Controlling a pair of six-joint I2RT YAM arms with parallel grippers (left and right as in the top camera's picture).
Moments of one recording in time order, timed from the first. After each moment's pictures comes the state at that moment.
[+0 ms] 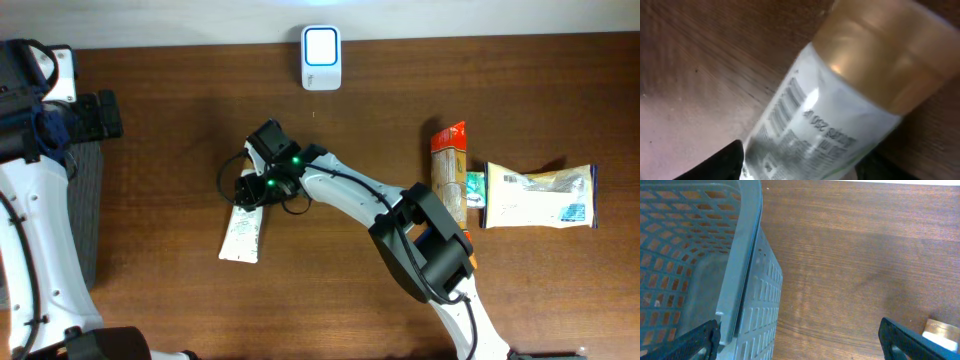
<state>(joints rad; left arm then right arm) 0.32 1.61 1.75 -0.98 -0.04 0.19 0.74 2.31 1.74 -0.51 -0.38 0.42</state>
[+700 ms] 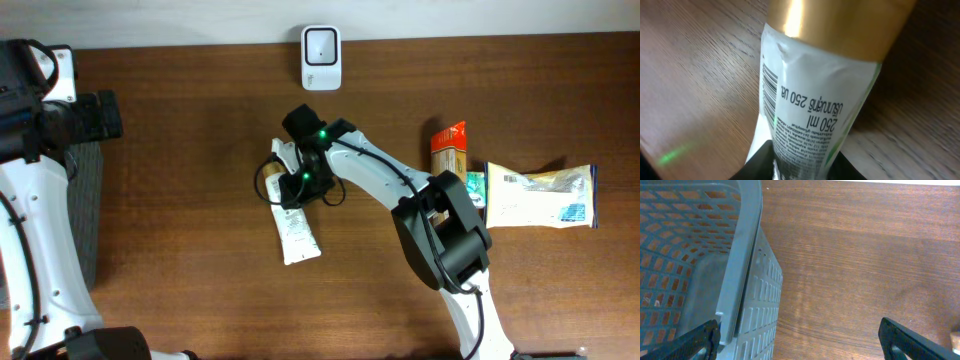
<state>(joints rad) 0.32 1.61 1.75 -0.98 -0.04 0.19 0.61 2.29 1.77 -0.88 -0.45 0.02</state>
